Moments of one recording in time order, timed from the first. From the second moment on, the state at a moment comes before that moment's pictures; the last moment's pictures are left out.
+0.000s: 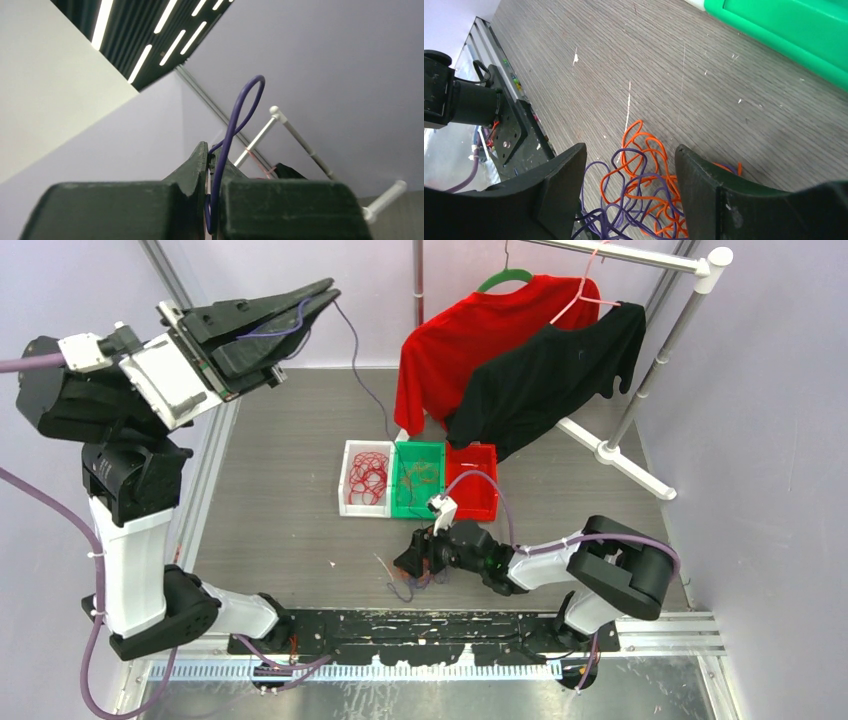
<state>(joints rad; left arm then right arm) -0.71 1.37 2.36 -0.34 0.59 0.48 1.02 1.50 0.38 0.74 -0.07 0.63</state>
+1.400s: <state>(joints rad) -0.71 1.29 2.17 0.05 0.41 0.72 1.06 1.10 0.63 0.30 0.10 0.58</state>
